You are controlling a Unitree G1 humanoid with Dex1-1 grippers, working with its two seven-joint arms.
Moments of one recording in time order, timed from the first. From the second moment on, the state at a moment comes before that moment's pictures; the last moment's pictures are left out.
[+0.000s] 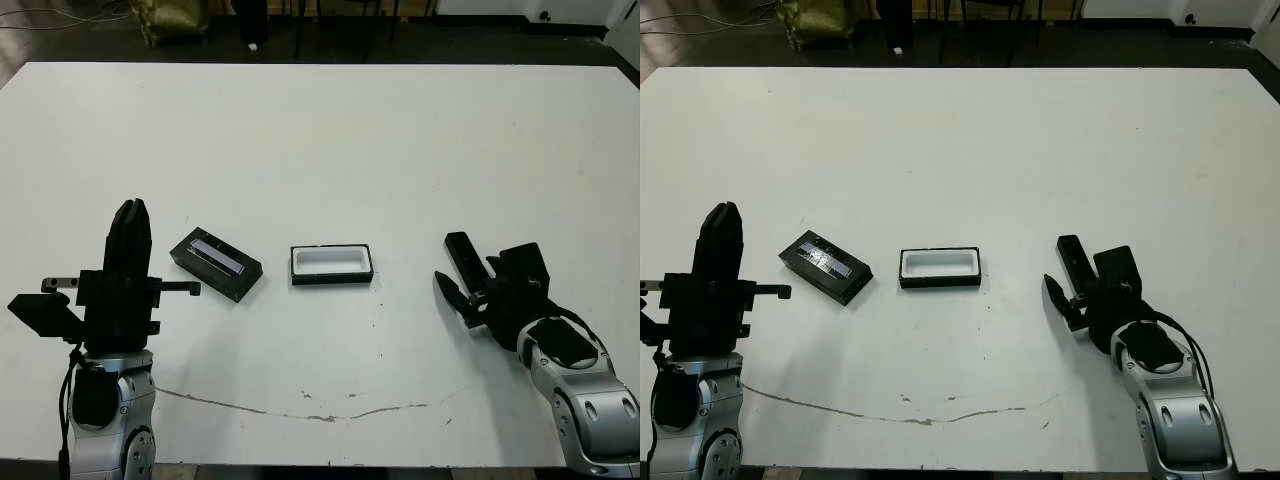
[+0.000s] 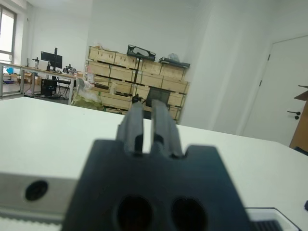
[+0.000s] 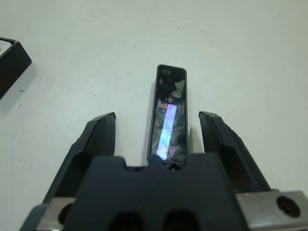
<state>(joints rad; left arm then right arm) 0.16 0.09 0.11 -0.32 -0.32 -0.27 -0.16 0.00 -0.39 -0.01 -0.36 0.07 0.74 0.26</state>
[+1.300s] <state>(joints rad) 0.19 0.09 0.12 -0.37 -0.32 -0.22 -0.14 0.03 -0.30 -0.07 -0.33 0.18 0.70 0.15</state>
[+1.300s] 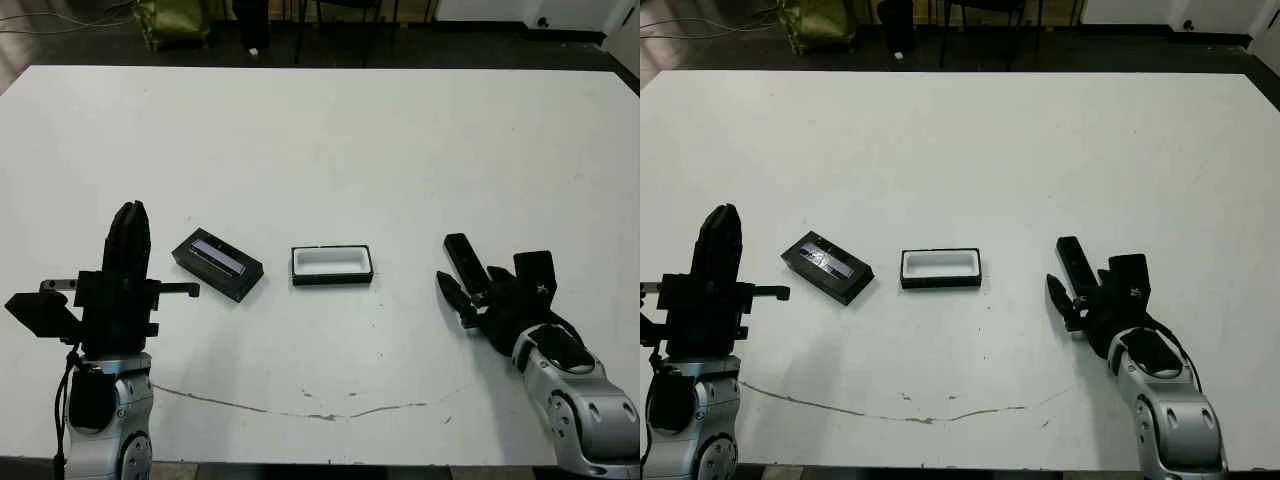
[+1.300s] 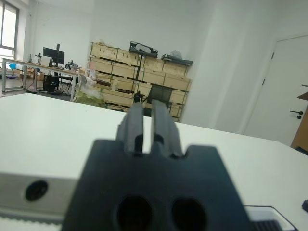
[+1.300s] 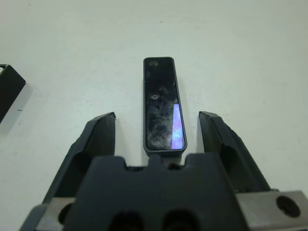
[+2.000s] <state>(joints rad) 0.18 0.09 0.12 -0.37 -0.33 -0.22 -0.16 0.09 -0.29 -0.05 -0.27 0.12 0.46 0.16</state>
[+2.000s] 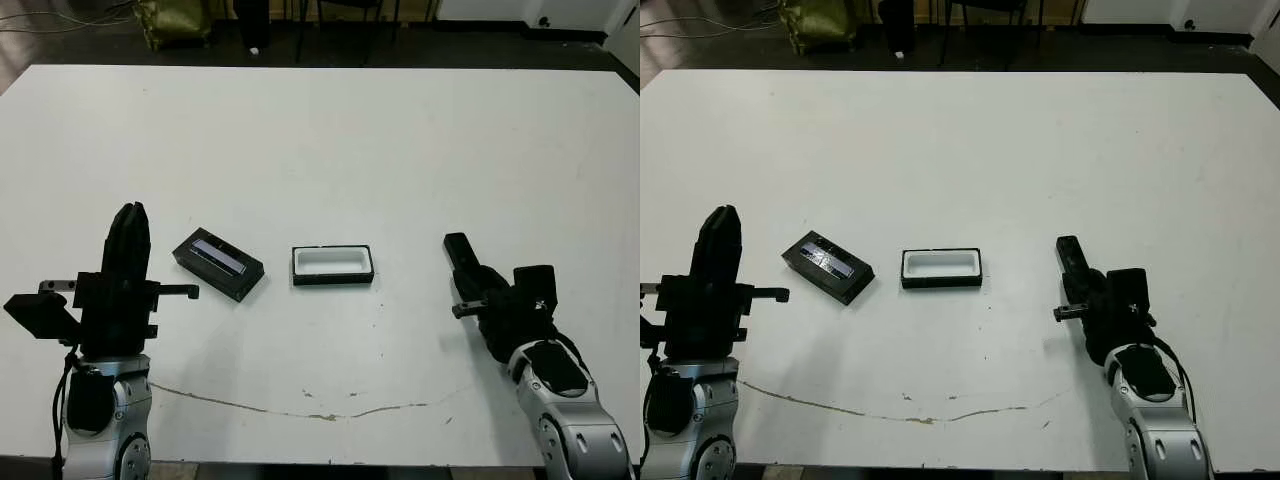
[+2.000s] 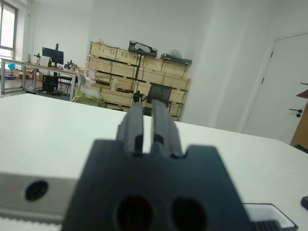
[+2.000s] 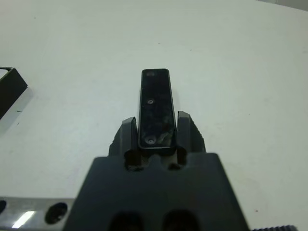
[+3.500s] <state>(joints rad) 0.18 0.09 0.12 -0.34 -0.32 -0.26 -0.18 -0.65 -0.60 0.15 0.06 0.31 0.46 0.93</state>
